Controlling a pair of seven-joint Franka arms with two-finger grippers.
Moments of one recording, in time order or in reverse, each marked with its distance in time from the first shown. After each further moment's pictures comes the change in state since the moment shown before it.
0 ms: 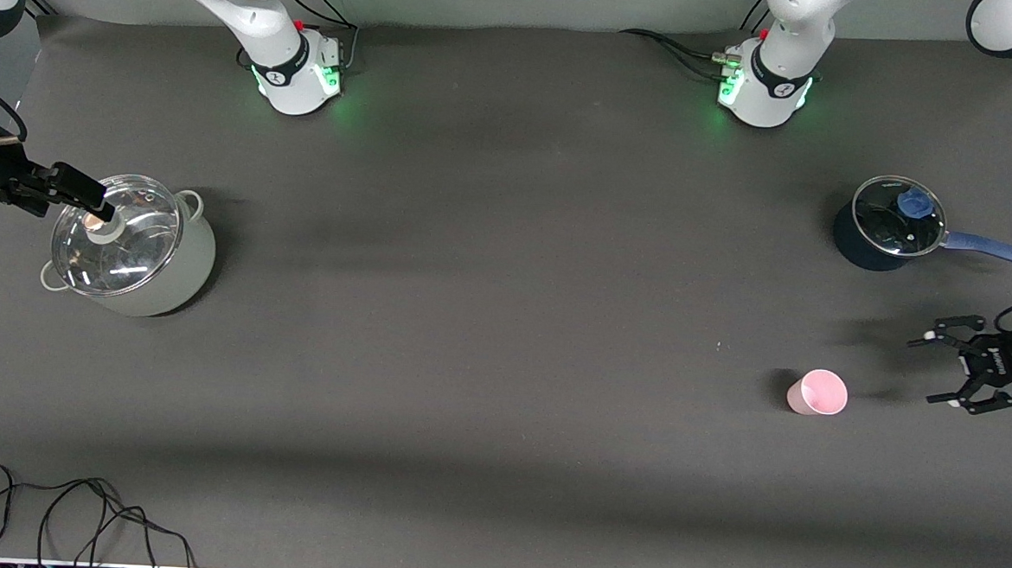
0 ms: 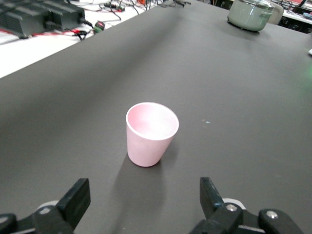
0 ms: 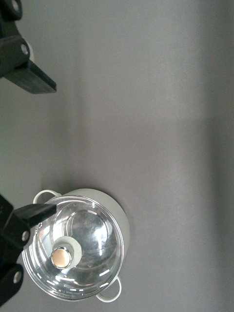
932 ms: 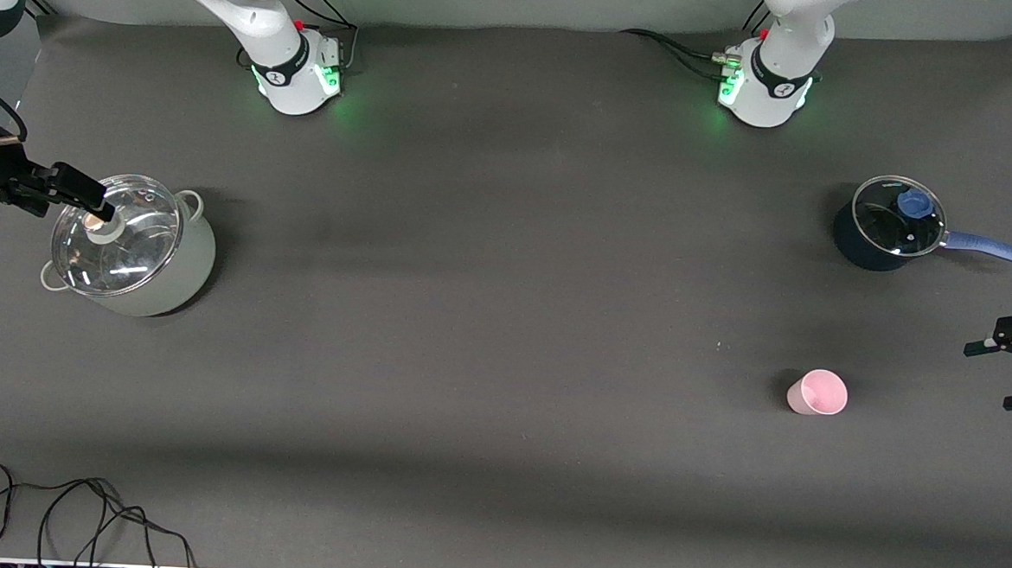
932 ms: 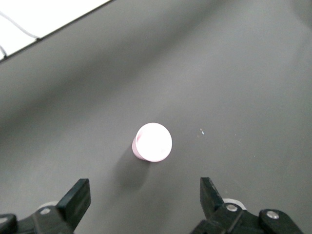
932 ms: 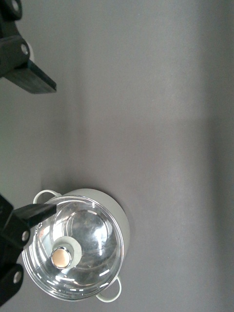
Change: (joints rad) left arm -0.157 -0.210 0.001 0.224 0.385 -0.053 -0.836; right arm 0.000 0.000 0.000 0.000 0.000 0.000 0.000
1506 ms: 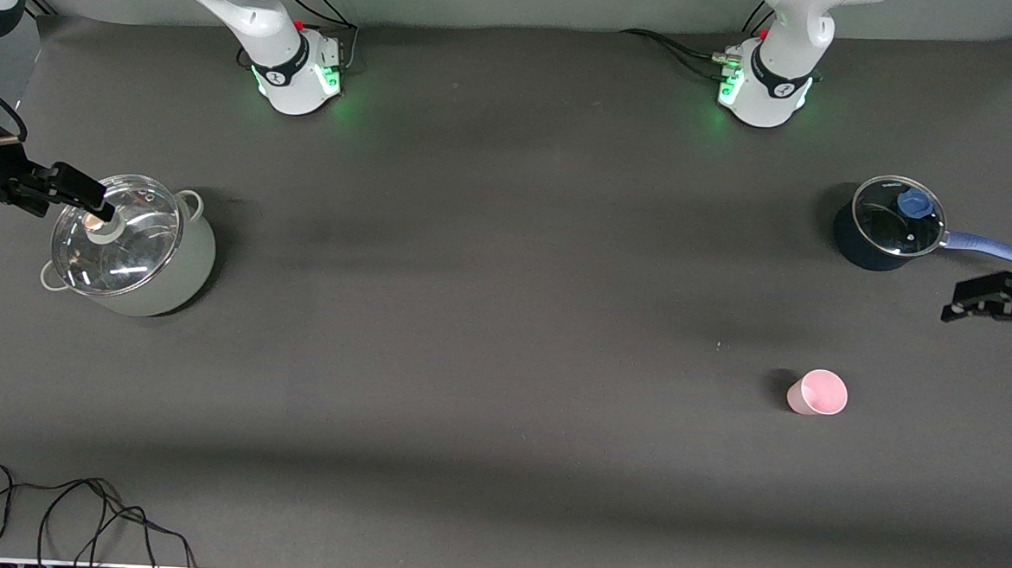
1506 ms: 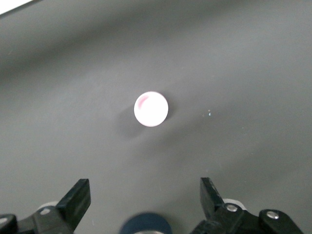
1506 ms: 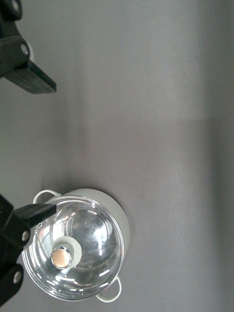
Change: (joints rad) left arm -0.218 -0.212 -0.002 -0.051 0.395 -0.014 -0.619; right arm 0.000 0.000 0.000 0.000 0.000 0.000 0.000
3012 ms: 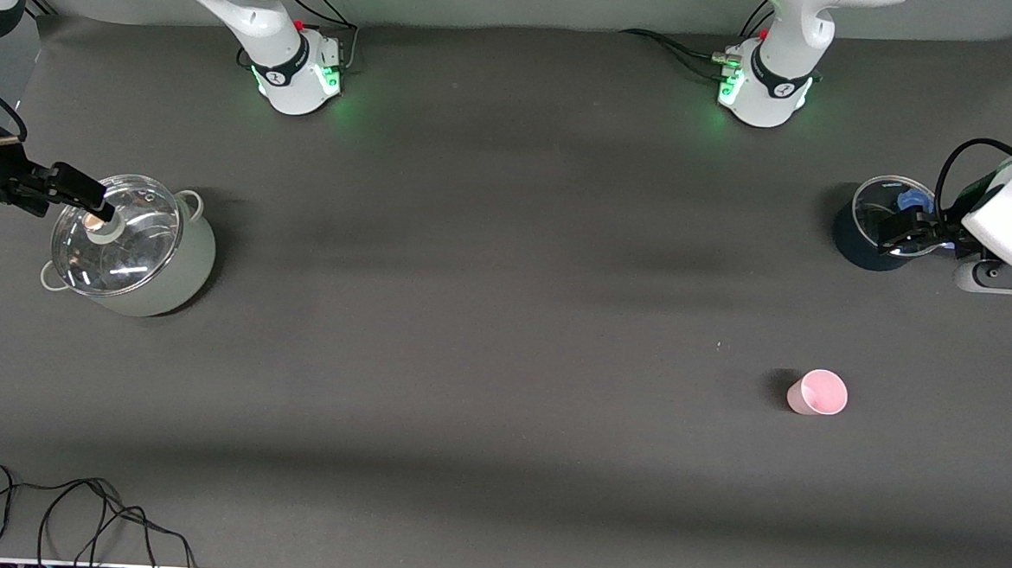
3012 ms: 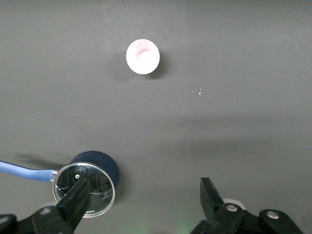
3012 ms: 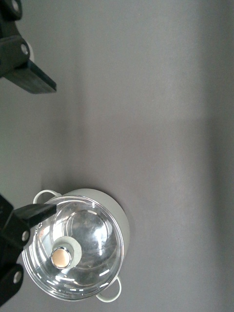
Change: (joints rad) left arm -0.207 -0.334 -0.006 -0.329 0.193 -0.038 -0.704; right arm 0.000 0.000 0.000 0.000 0.000 0.000 0.000
